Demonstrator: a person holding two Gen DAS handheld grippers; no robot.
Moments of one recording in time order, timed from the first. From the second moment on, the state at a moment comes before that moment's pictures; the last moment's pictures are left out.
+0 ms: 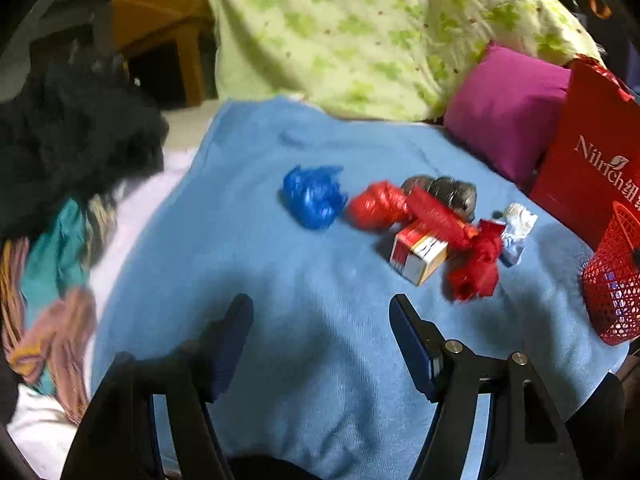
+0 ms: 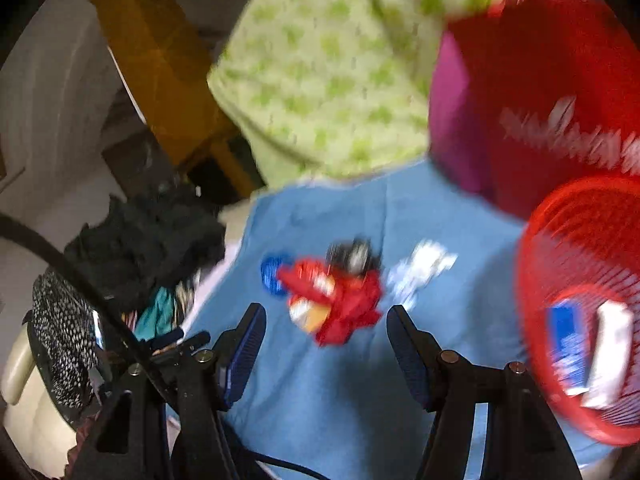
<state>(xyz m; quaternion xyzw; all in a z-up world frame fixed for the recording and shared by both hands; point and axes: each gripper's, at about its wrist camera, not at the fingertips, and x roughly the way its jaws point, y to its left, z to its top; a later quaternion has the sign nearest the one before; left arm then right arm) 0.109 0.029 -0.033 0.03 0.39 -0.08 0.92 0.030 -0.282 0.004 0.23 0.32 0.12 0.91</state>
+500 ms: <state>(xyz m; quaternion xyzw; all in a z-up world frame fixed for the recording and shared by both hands) 0.159 0.005 -0.068 0.08 0.41 -0.13 0.90 0.191 -0.255 -0.126 0.30 0.49 0.08 0.81</state>
